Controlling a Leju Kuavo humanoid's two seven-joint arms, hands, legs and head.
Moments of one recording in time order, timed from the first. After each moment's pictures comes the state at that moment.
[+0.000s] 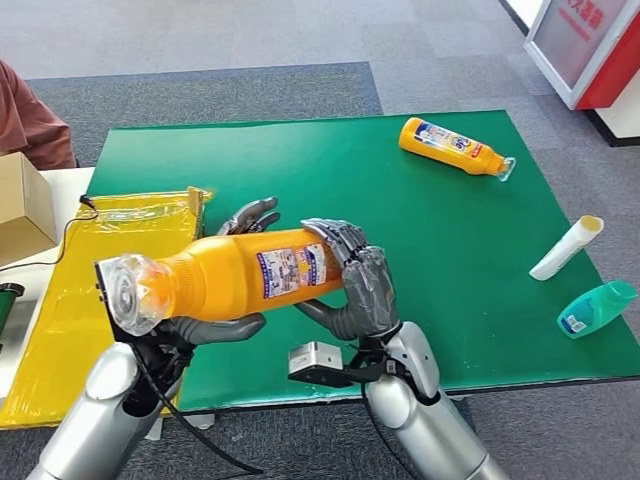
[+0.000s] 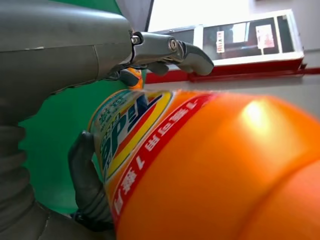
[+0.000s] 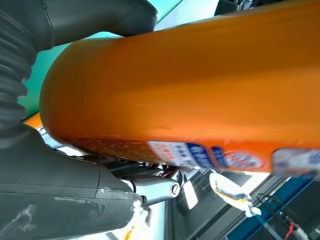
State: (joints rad) left arm -0.31 0.06 -0.49 -1.62 0.36 -0.33 -0.15; right arm -0.25 0.05 0.53 -1.39 0.85 -0.50 -0.43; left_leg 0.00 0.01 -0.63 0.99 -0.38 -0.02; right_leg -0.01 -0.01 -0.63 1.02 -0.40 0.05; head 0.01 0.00
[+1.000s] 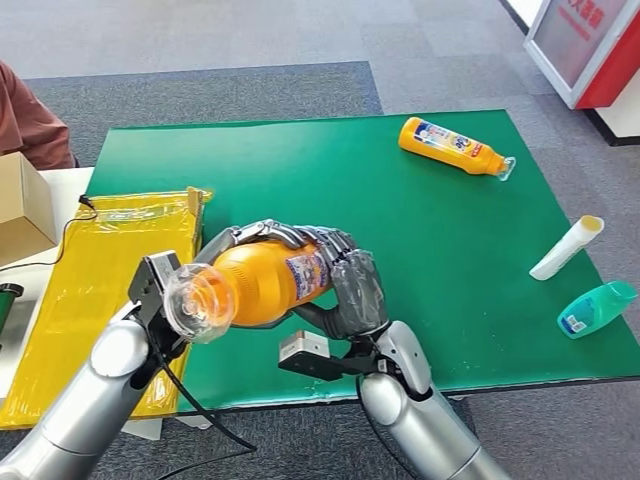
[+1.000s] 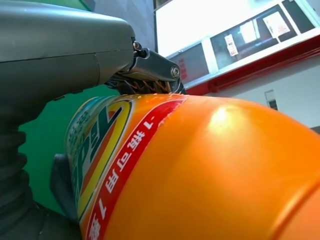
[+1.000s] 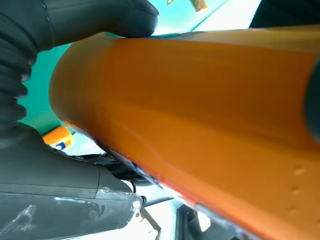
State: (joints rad) left arm -0.44 0.11 -0.57 -1.56 0.16 -0.26 -0.13; right arm -0.28 0.05 0.56 -1.30 0.84 -0.48 -0.38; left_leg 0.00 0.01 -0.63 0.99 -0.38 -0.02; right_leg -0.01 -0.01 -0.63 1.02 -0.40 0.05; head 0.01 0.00
